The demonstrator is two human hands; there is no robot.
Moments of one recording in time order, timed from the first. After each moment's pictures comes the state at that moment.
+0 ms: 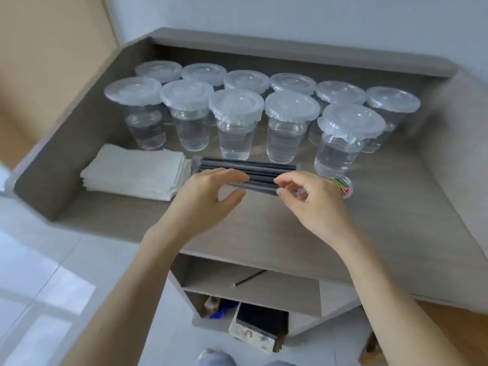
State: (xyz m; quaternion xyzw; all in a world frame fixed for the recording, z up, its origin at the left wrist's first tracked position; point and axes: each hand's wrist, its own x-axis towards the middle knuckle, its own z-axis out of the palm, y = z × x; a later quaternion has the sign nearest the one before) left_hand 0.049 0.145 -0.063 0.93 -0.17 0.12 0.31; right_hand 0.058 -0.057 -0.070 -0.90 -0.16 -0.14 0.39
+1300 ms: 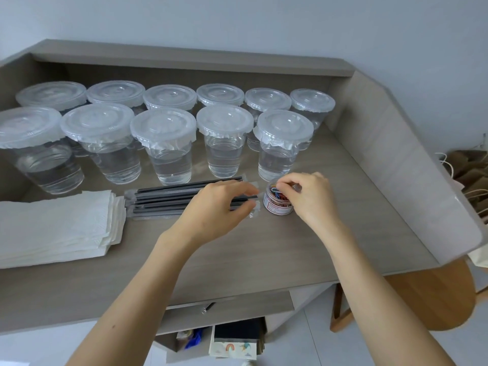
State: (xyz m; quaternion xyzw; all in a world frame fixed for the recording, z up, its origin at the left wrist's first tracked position) left_hand 0.105 0.076 -0.067 0.88 -0.32 0.04 0.35; right_hand 0.084 -0.113 -0.075 -0.94 0.07 -0.21 0.27
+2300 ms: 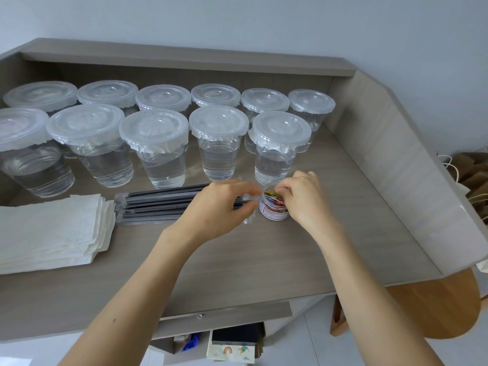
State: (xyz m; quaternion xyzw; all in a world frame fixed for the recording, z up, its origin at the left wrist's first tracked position) left_hand 0.118 0.059 -0.070 0.88 -0.32 0.00 0.35; right_hand 0.101 -0.121 -0.074 -0.98 0.07 -0.11 0.18
